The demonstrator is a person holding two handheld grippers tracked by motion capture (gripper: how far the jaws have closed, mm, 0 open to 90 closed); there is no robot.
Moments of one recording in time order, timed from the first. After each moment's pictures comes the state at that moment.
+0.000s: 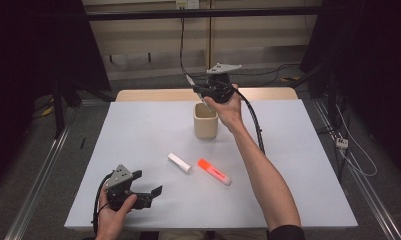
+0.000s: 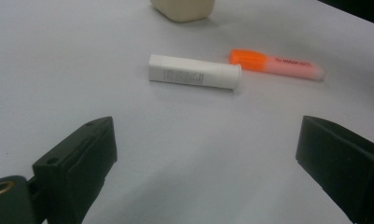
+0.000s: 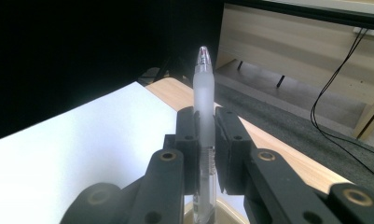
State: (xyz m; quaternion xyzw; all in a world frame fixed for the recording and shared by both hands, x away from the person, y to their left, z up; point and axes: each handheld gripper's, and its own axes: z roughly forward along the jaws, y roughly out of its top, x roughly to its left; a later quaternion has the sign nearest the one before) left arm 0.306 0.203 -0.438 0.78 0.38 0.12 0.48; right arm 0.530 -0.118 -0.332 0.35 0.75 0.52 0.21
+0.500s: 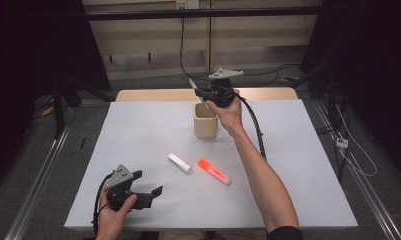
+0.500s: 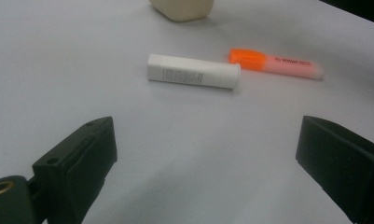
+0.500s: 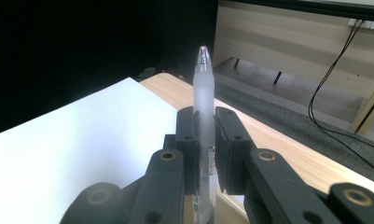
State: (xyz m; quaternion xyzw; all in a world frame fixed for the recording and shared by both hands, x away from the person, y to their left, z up) left arm 0.306 0.203 -0.438 0.78 0.38 0.12 0.48; right arm 0.531 -0.124 -0.351 0.36 0.75 0.52 0.21
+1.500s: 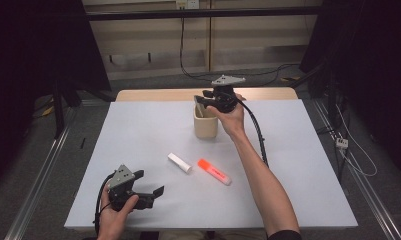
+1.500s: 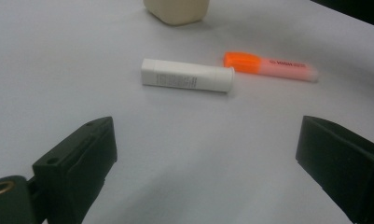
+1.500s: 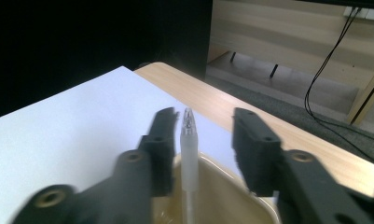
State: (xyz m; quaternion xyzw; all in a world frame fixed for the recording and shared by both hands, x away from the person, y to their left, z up) left arm 0.306 0.200 -0.437 0.78 0.37 0.13 0.48; right arm 0.527 -0.133 -0.369 0.37 0.75 0.52 0.21
